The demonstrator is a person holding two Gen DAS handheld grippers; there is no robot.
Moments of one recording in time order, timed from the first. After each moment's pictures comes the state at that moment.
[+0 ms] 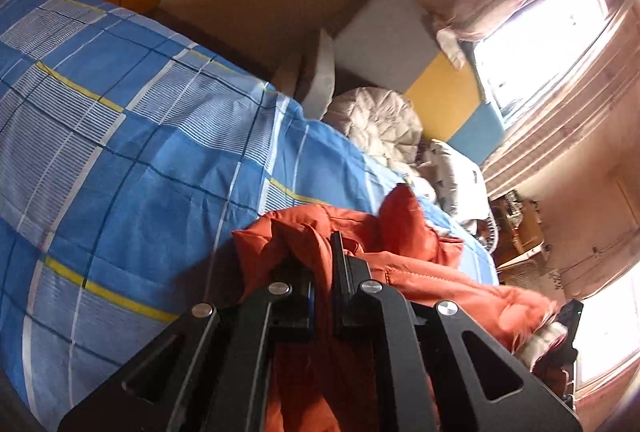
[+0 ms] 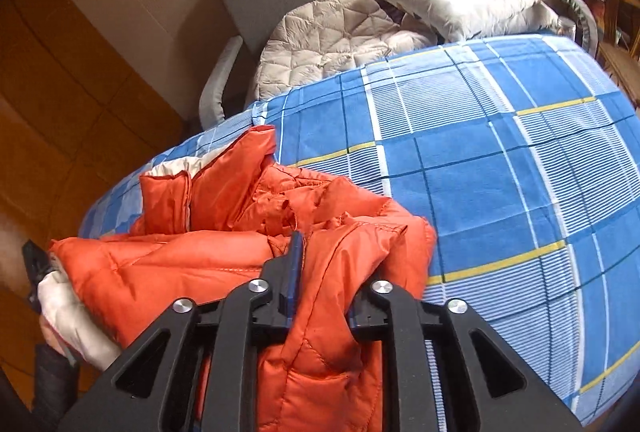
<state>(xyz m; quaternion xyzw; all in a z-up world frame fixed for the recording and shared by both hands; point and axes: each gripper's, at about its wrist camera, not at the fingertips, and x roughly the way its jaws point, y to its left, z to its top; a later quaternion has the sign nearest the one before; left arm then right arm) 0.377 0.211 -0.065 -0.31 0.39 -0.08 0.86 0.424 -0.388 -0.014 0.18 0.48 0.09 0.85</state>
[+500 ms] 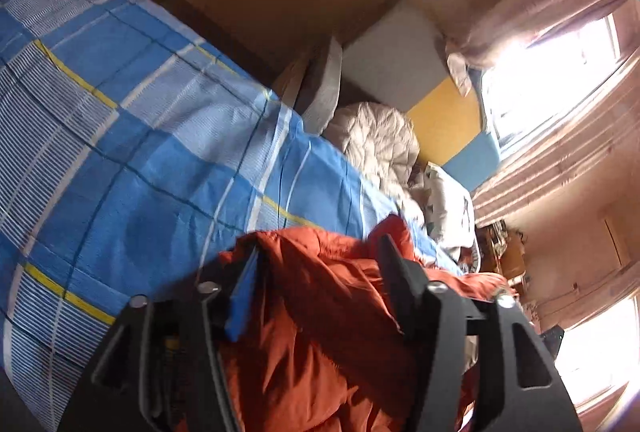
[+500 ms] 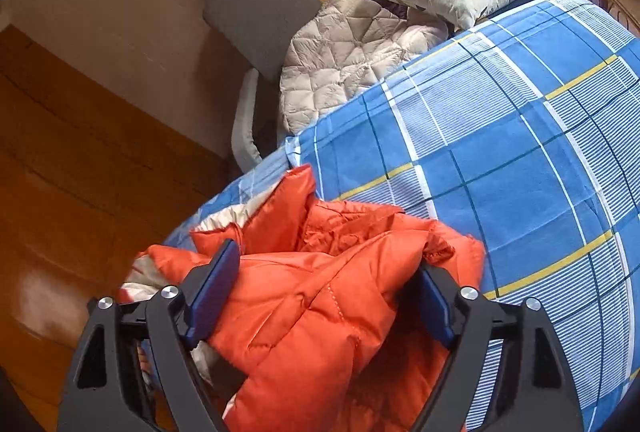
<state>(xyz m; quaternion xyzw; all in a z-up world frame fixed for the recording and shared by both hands) 0.389 0.227 -0.059 -0.38 0.37 -0.08 0.84 0.441 -0.400 0.005 0.31 0.46 0.12 0.83</state>
